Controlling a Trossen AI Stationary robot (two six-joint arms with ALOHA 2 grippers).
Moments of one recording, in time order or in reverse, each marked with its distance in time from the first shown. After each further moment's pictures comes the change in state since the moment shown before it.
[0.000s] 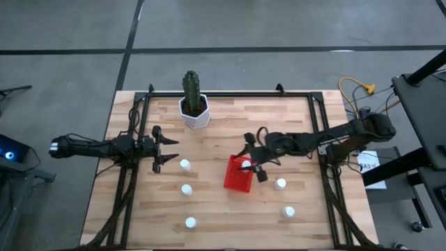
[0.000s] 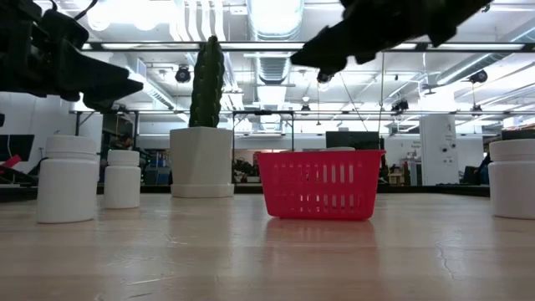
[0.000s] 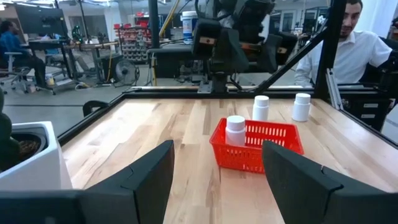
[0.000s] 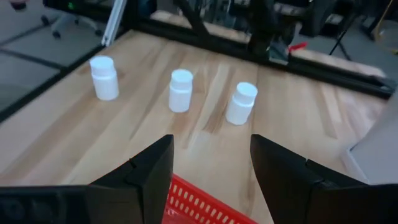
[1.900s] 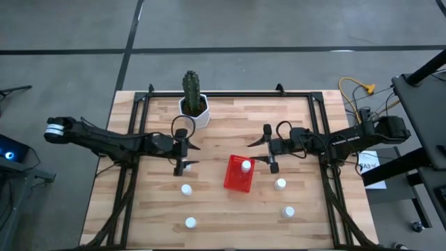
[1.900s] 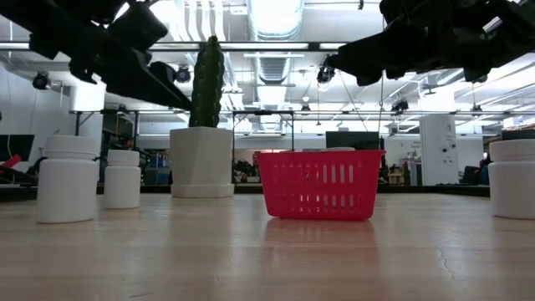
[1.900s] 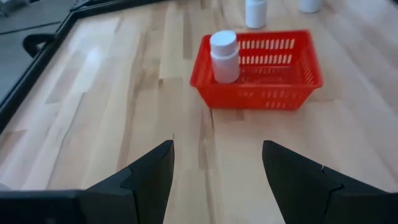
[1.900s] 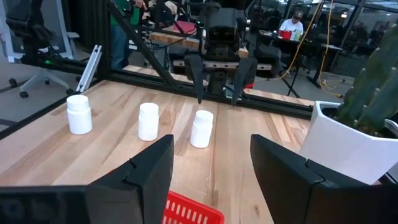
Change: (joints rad) left arm -0.001 0.829 0.462 -0.047 0.054 0.112; right arm -0.098 -0.188 -0.370 0.462 -0.005 0.034
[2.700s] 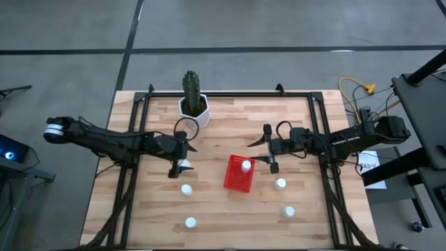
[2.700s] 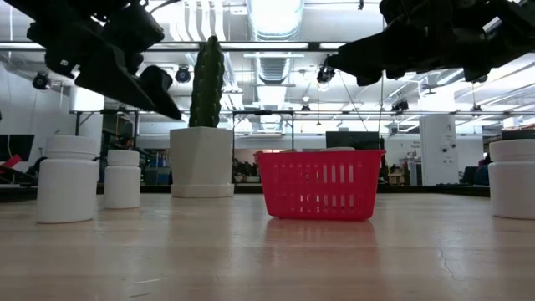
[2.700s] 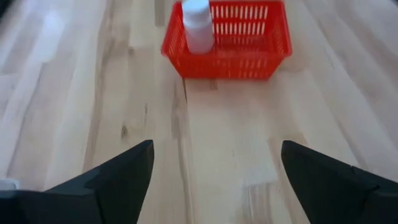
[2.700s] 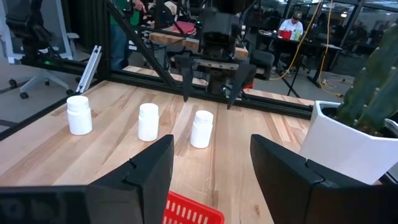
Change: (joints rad) left arm 0.000 -0.007 0.068 -0.235 0.082 -0.035; right arm 0.000 0.000 0.001 0.000 0.000 0.004
